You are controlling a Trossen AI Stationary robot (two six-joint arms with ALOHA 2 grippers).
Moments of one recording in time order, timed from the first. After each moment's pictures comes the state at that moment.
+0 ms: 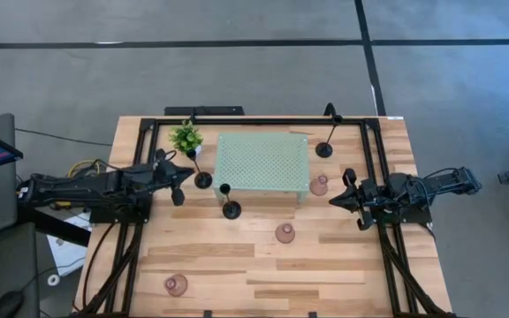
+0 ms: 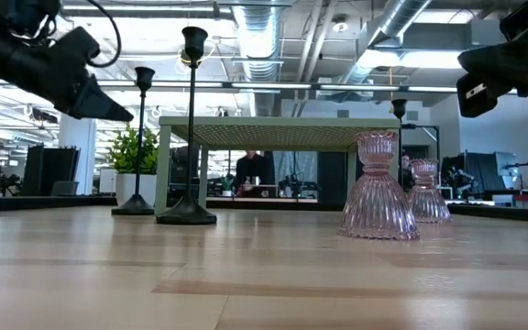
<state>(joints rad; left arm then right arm) 0.05 0.21 0.19 -0.19 -0.41 0.00 0.23 0.00 0.00 0.03 0.08 0.12</state>
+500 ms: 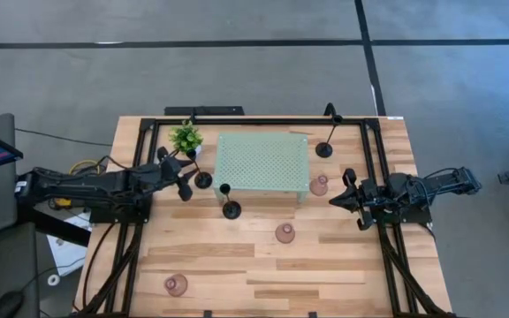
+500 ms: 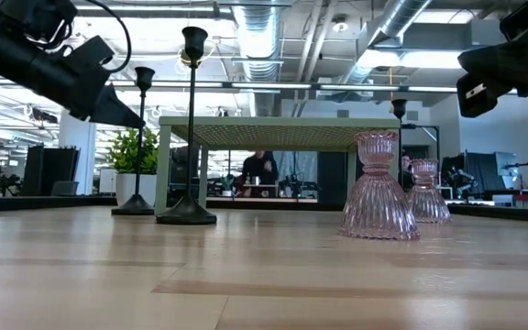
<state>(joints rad) 0.05 0.38 0.19 -0.03 -0.52 -0.01 0.23 0.00 0.00 0.03 0.08 0.12</state>
